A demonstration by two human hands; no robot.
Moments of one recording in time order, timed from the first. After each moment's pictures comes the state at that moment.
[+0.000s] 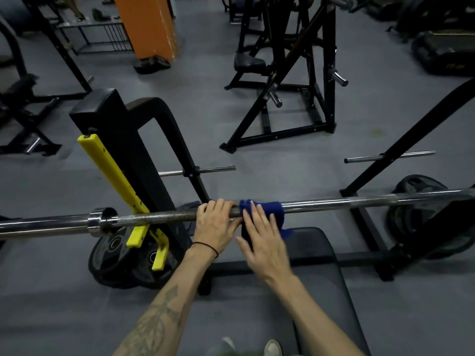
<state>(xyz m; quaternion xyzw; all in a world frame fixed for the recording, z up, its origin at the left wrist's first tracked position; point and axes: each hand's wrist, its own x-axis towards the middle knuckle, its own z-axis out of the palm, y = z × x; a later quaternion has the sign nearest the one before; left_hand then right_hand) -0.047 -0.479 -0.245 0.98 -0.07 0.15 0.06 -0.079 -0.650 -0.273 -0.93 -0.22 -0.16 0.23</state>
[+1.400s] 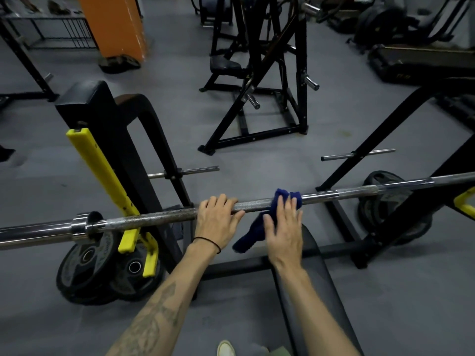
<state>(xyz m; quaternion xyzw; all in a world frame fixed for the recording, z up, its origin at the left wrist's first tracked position) -0.042 -0.482 -0.242 0.97 -0.12 0.19 0.10 -0.078 -0.665 -0.265 -0.94 0.01 -0.19 0.30</state>
